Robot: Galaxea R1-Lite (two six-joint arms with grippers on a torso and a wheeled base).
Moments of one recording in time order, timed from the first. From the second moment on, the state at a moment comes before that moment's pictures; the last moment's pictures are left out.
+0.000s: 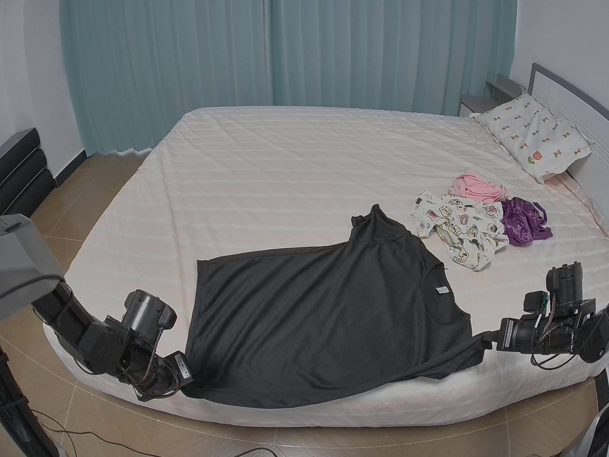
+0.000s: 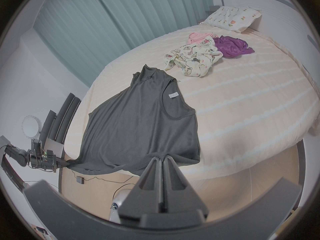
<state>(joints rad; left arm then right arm) -0.30 1.94 -0.54 -0.21 0.02 -0.84 0.06 1.73 -0.32 -0.63 0.20 0.31</state>
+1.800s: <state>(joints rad) -0.11 2.20 -1.17 0.06 -0.08 -0.90 0.05 2.02 -0.84 -0.58 0.31 0.45</state>
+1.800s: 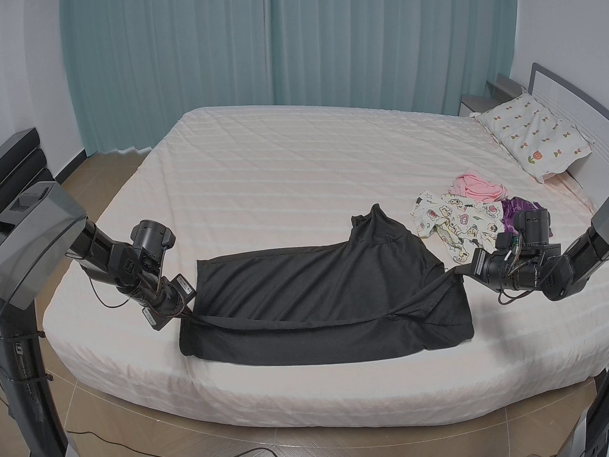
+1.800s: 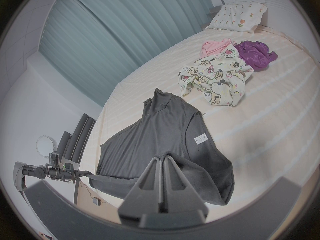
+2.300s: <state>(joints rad) -0.11 2.31 -1.30 0.06 -0.07 -0.95 0.06 2.14 -0.94 -0.59 0.27 0.46</state>
